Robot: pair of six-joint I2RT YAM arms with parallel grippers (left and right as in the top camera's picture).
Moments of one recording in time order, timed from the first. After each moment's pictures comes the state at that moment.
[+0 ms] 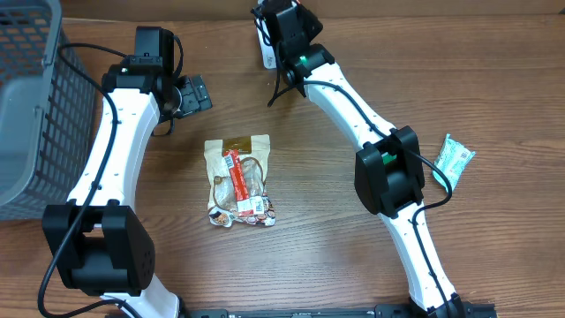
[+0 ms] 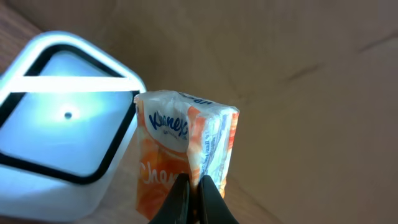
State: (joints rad) left arm -0.04 1.82 1.59 -0.95 -0.06 -0.41; right arm 0.50 2.54 2.34 -0.33 0.59 -0.59
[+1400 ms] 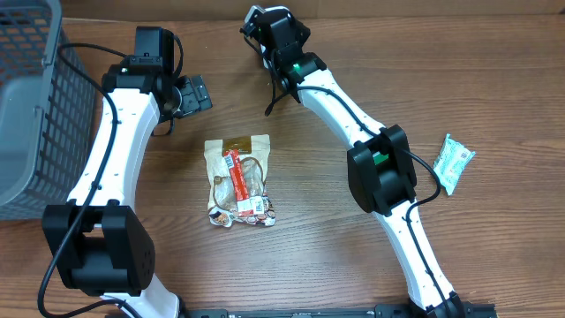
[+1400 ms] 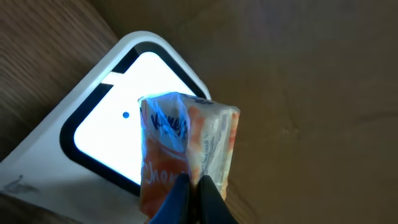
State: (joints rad) left arm -0.04 1.82 1.59 -0.95 -0.06 -0.41; right arm 0.52 2.60 2.34 -0.32 0.49 -0.70
